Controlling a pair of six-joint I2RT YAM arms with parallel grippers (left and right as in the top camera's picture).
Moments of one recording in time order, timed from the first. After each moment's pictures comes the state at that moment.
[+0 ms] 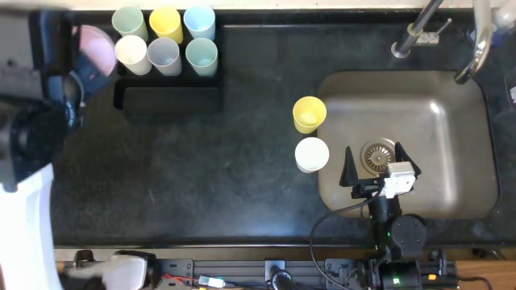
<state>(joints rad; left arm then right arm) -0.12 1.43 1.99 -1.44 -0.43 -0.76 0.08 0.01 0.02 -0.02 -0.02 0.02</state>
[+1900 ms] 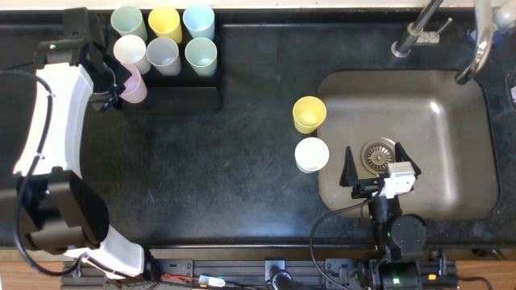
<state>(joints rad) 0.12 1.82 1.59 -1.07 -0.15 -0.81 0.08 0.01 0.02 -0.02 -0.02 0.02</state>
